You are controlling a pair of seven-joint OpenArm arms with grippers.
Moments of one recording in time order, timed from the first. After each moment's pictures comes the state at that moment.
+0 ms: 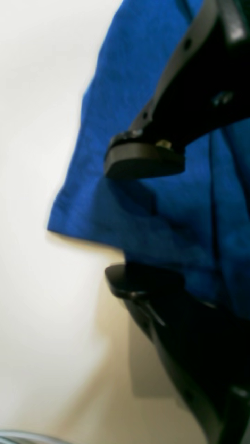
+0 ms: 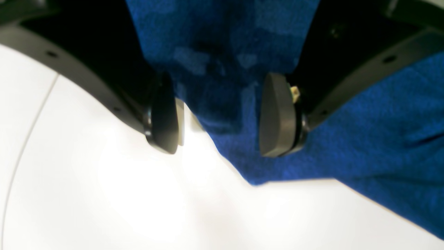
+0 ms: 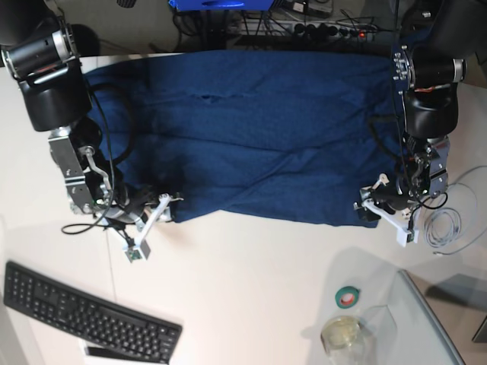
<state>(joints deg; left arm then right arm) -22.6 -18.8 -9.8 34.3 -14.7 -19.3 22.9 18.0 10.8 -18.7 55.5 23.1 10.7 -33.9</state>
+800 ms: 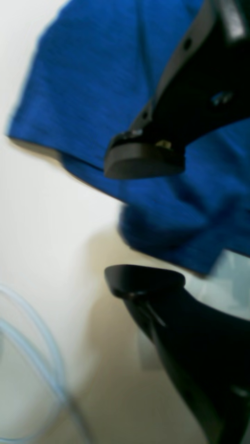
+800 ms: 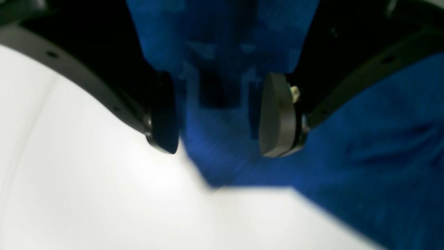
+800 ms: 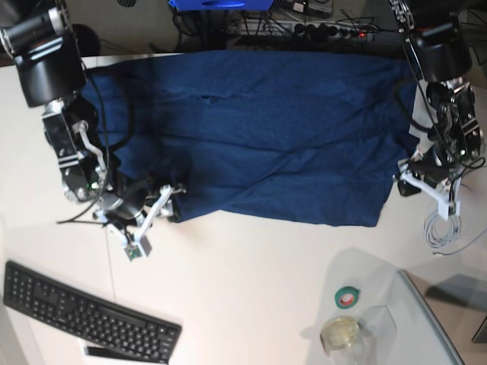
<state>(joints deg) -6.1 -19.7 -23.1 64.3 -14.5 -19.3 37.2 12.6 12.9 -18.4 67.6 23.2 10.7 -33.6</state>
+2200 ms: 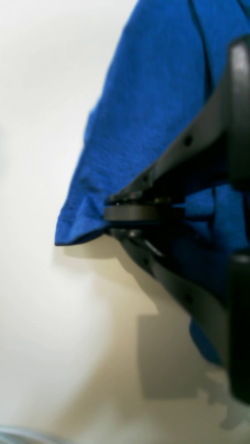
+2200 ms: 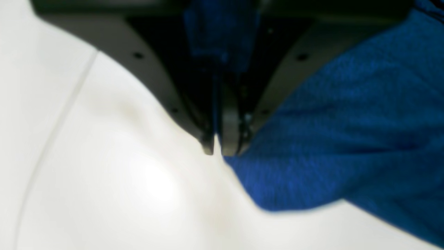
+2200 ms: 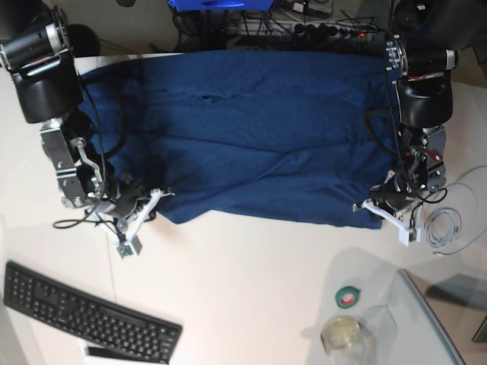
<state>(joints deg) -18.6 -17.4 -11.8 42.9 -15.0 -16.7 23.6 15.6 12.9 -18.5 59.0 23.2 10.7 -33.9</state>
